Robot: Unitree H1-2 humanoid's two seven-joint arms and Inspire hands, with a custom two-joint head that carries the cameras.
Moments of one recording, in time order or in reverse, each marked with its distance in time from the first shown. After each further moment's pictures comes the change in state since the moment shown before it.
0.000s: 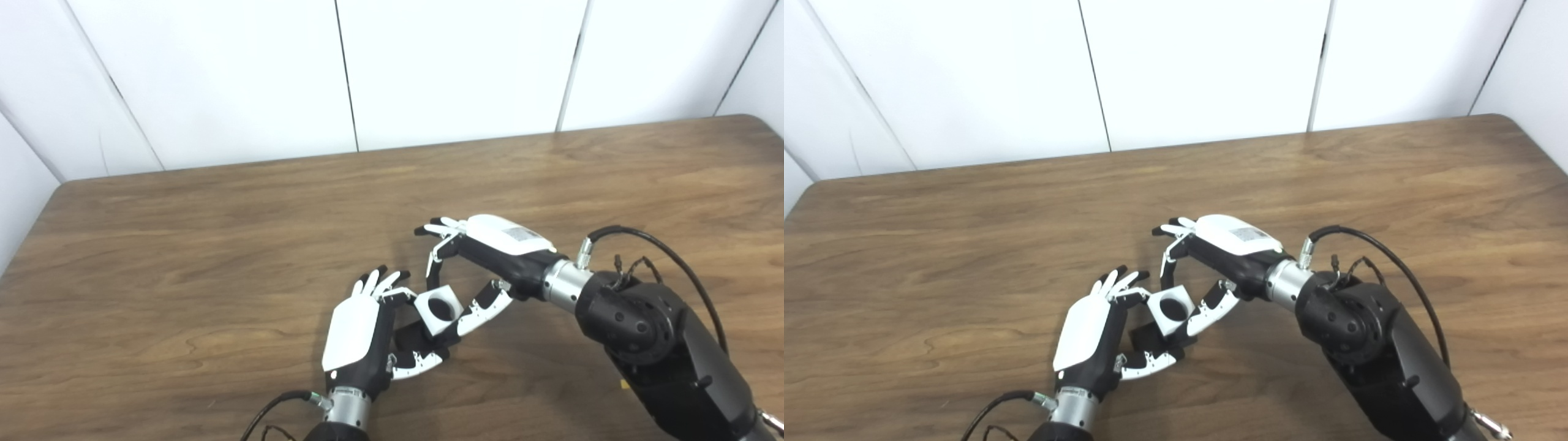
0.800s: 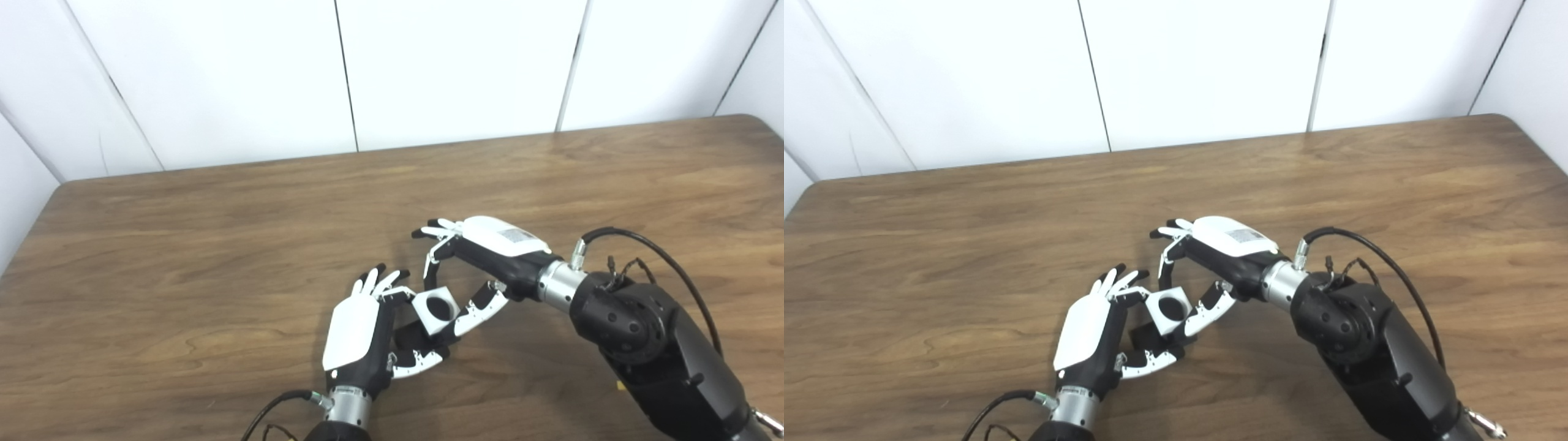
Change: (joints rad) left arm -0.006 -0.004 0.000 0.010 -0.001 0.000 0.012; right arm -0.002 0.005 0.009 0.023 -0.002 -0.023 -0.019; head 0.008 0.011
